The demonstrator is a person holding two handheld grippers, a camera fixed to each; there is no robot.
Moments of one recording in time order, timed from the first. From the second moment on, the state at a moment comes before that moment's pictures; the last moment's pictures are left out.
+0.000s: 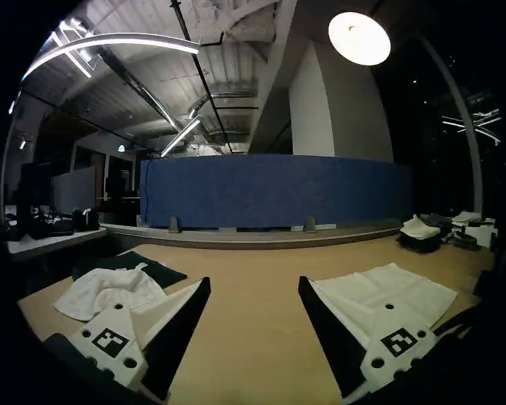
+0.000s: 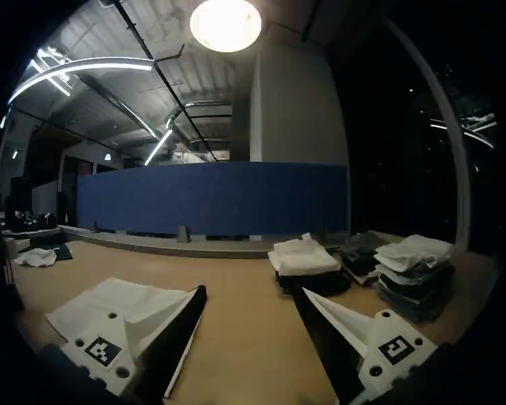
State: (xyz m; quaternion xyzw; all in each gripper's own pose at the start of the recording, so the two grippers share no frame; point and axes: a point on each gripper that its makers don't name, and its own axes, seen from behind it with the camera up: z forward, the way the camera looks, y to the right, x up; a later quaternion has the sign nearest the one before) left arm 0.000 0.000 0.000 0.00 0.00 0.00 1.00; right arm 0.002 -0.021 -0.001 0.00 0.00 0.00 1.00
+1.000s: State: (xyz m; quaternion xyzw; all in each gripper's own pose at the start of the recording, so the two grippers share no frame) left arm 0.000 0.000 -0.001 0.00 0.00 0.00 1.00; right arm 0.002 -0.015 -0.003 0.00 0.00 0.00 1.00
